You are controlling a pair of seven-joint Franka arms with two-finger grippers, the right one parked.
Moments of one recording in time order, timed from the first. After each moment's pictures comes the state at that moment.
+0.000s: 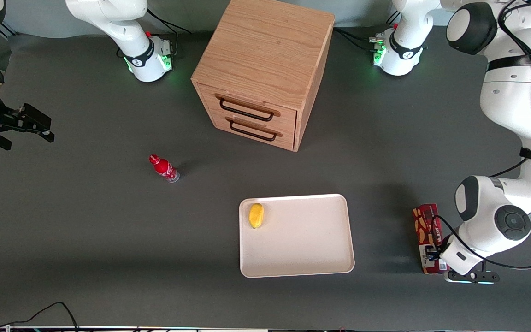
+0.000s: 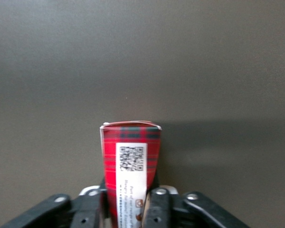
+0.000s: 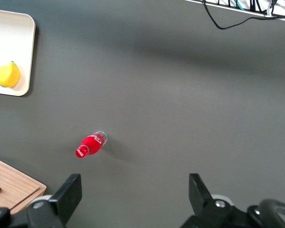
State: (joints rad) arm 0.15 0.89 -0.24 -1.27 0.29 2.29 -0.12
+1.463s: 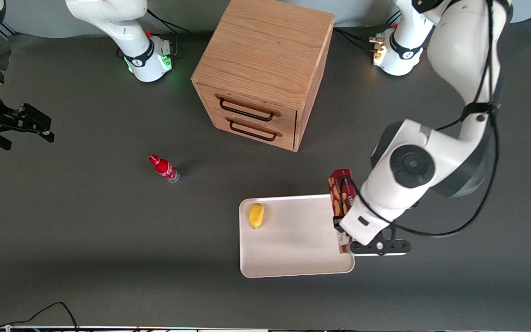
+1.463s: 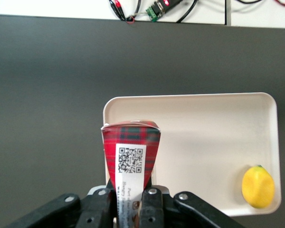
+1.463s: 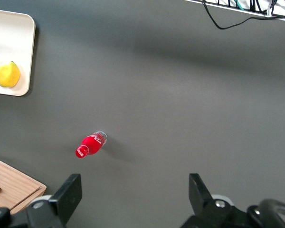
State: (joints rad) arm -0.17 0.80 -0.40 -1.05 0.32 1.99 -0.56
